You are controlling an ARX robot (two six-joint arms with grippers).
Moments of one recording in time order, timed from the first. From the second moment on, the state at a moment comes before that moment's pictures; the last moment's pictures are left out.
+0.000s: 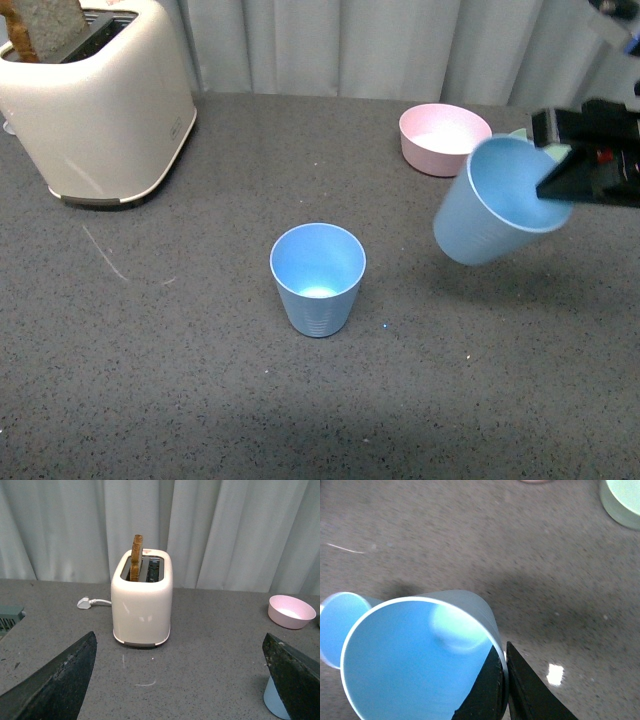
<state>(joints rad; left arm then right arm) 0.00 0.00 0.02 0.00 0.00 0.00 0.19 1.67 0.90 -0.15 -0.20 0.14</state>
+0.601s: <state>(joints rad) 0.00 0.00 0.02 0.00 0.00 0.00 0.44 1.73 1.00 -0.19 -0.22 0.20</state>
